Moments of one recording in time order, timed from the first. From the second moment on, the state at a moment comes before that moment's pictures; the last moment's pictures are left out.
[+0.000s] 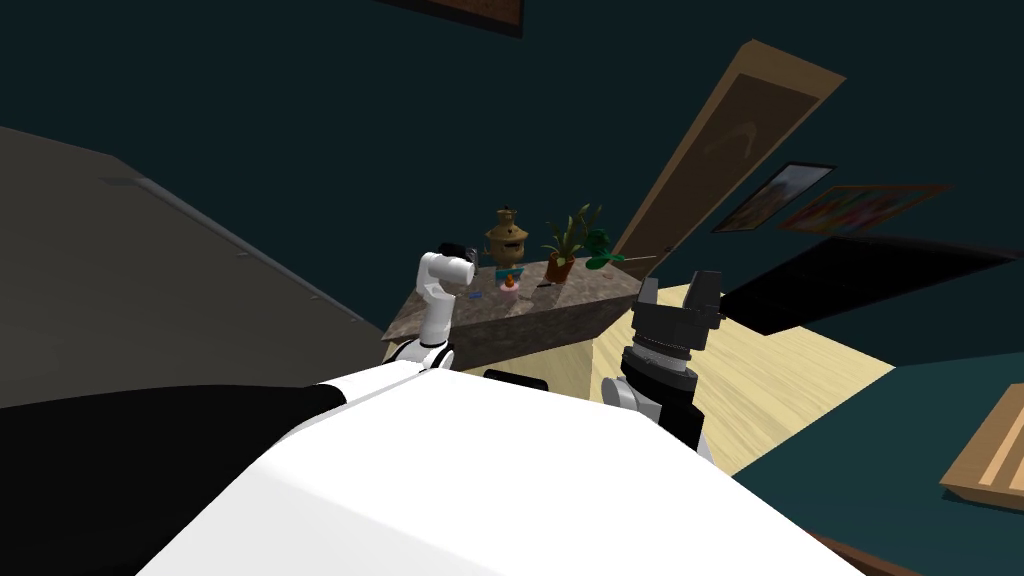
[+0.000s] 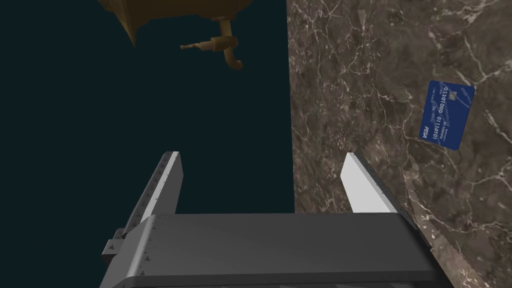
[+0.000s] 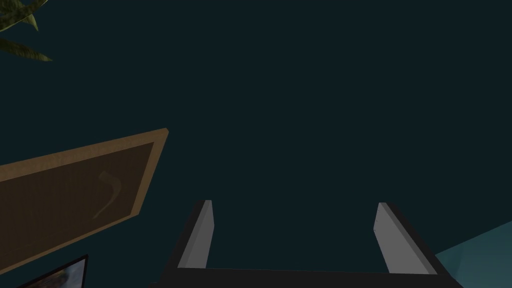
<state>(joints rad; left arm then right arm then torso) -0.46 0.19 0.07 -2.04 -0.11 1.37 0.21 0.53 -0.04 0.01 -2.37 0.00 -0.57 0.05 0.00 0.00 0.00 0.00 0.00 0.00</state>
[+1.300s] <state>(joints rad) -0.68 0.13 0.15 -1.94 -0.10 1.72 0.28 0.53 -0.04 0.01 -2.37 0.00 -0.57 0.05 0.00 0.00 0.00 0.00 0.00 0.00</state>
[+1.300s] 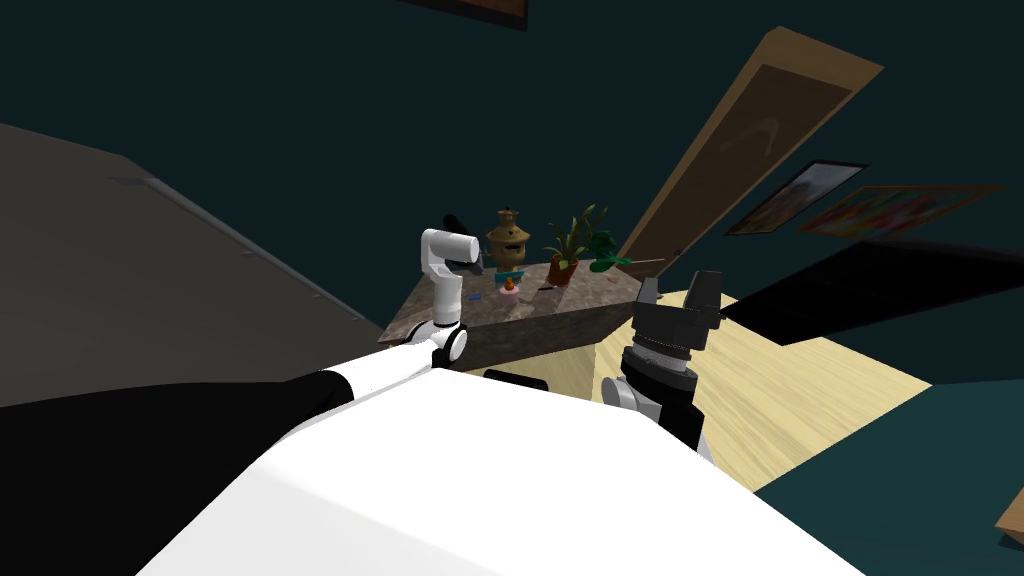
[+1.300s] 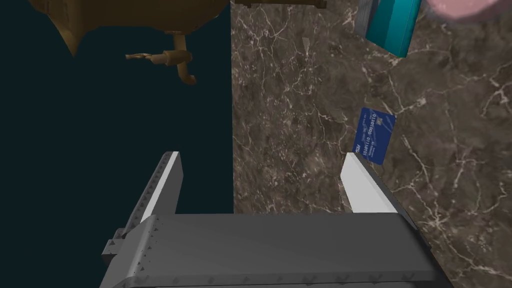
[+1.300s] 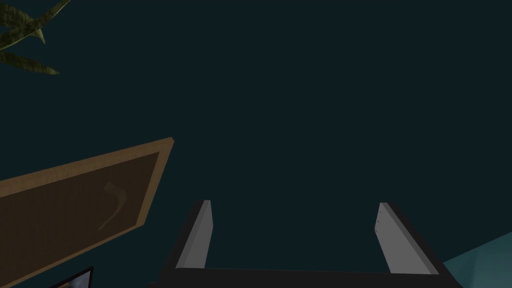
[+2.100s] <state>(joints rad) -0.77 0.03 0.19 -1.90 -0.08 1.93 0.31 0.53 -0.04 0.01 -2.37 0.00 -0.57 0.05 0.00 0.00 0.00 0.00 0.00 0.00</state>
